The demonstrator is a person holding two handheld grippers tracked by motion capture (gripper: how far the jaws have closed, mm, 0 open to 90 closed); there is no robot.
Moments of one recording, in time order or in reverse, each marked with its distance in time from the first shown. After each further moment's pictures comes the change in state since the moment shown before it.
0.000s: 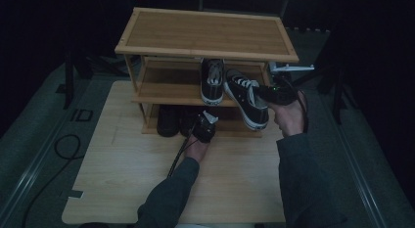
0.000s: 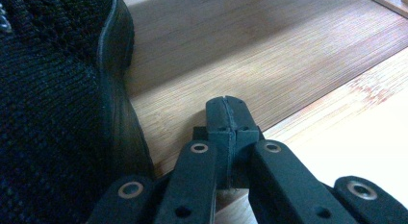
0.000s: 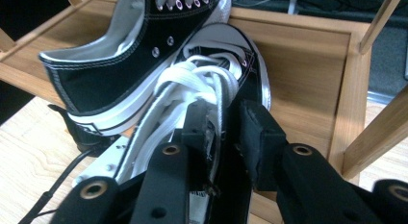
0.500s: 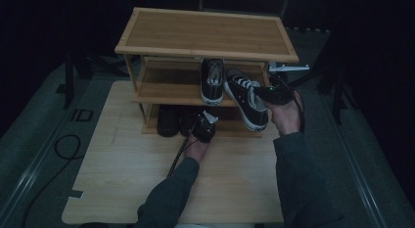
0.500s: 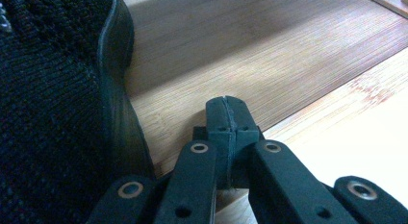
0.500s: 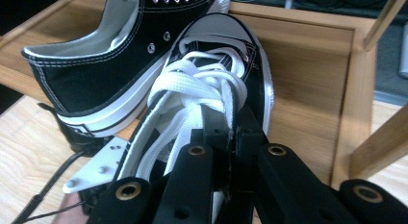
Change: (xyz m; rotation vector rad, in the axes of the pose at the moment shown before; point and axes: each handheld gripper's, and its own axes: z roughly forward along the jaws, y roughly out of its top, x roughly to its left) left arm 0.000 0.000 0.000 0.000 -0.001 -0.002; right arm 0.002 -0.001 0.011 0.018 -0.011 0.004
